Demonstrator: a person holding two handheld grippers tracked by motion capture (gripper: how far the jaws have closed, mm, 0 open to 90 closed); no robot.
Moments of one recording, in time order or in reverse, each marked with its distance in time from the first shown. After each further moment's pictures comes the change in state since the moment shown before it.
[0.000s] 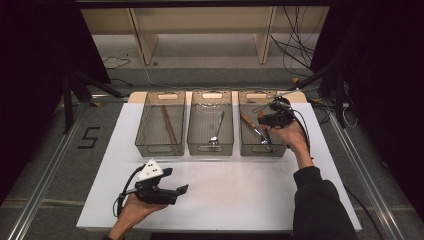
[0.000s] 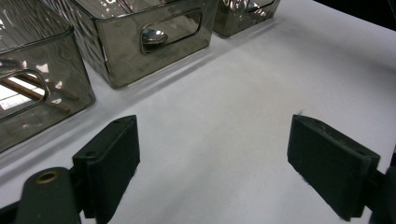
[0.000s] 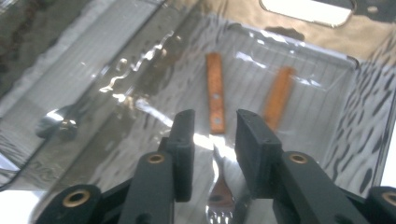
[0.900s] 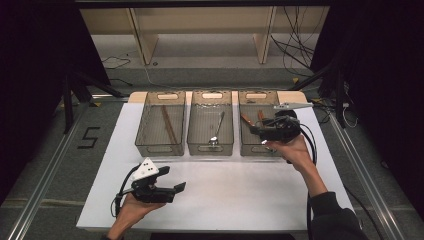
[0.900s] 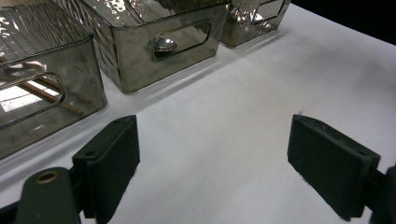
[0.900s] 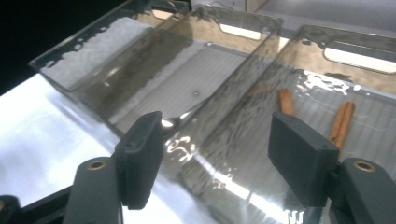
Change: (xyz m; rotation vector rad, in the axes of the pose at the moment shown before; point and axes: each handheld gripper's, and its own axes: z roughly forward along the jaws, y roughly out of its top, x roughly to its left) left arm 0.005 -0.001 -0.005 -0.044 0.014 -0.028; right arm 0.047 -0.036 -0.058 -0.231 0.170 -0.060
